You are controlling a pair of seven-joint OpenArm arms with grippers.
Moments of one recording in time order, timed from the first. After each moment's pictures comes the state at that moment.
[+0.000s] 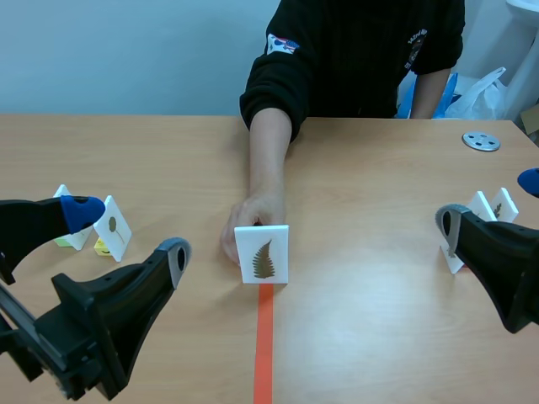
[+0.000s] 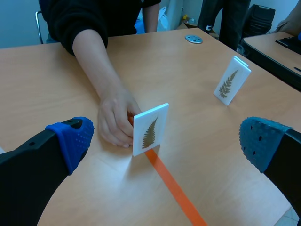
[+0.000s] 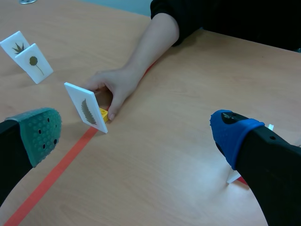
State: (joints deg) left arm 47.0 -23.1 -3.0 122.4 -21.3 -25.5 -5.7; right arm -44.9 25.7 22.9 117.7 29.9 35.7 -0.8
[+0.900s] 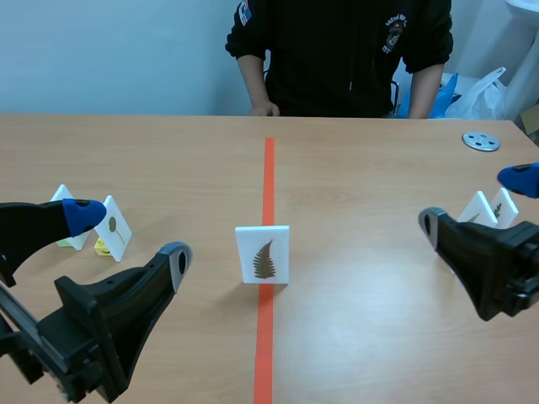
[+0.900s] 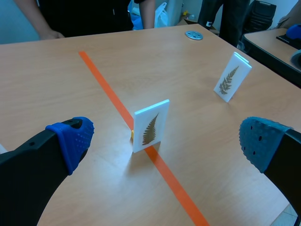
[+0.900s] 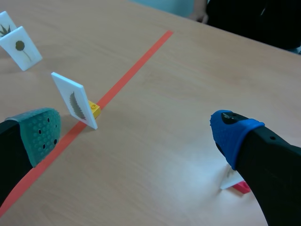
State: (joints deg) left arm 47.0 -23.1 -3.0 122.4 -21.4 -25.5 -4.7; right arm -37.3 25.7 17.9 113.2 24.1 35.6 -2.6
